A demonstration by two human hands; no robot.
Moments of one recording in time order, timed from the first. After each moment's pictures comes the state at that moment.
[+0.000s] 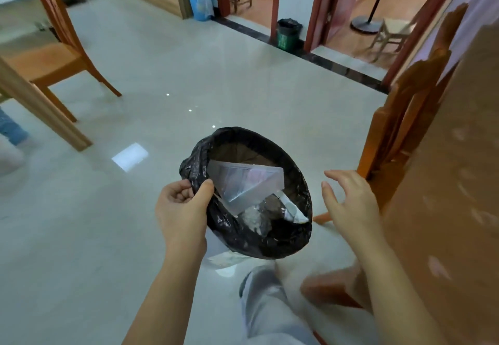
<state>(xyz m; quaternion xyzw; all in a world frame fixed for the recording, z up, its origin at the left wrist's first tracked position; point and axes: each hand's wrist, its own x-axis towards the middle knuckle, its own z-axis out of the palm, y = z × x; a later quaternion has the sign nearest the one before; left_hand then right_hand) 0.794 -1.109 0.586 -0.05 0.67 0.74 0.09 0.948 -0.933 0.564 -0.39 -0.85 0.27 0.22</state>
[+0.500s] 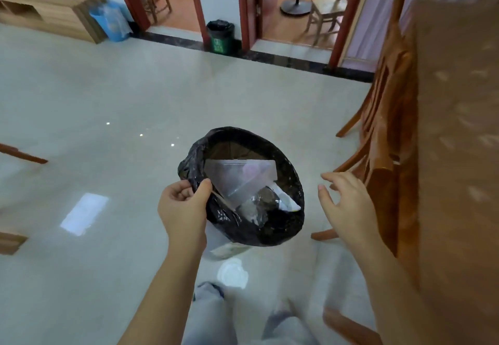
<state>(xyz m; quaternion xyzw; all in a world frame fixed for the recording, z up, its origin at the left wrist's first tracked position) 0.600 -0.878 0.569 0.05 0.70 0.69 0.19 0.810 -0.772 0.555 -0.55 -0.77 0.23 0.22</state>
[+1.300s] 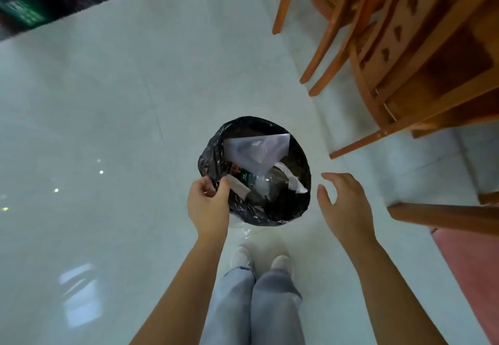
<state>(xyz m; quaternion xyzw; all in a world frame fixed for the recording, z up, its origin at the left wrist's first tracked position) 0.415 -0.690 0.275 0.36 0.77 0.36 0.39 0.617 -0.748 0.291 -0.82 -0.48 0.26 0.19</state>
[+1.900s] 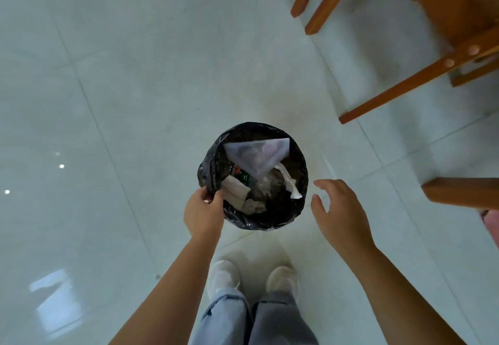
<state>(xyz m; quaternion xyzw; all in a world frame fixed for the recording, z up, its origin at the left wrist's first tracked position) 0.421 -0.703 -0.044 0.44 0.80 0.13 0.39 0.619 -0.775 0.004 -0.83 -0.45 0.31 0.14</state>
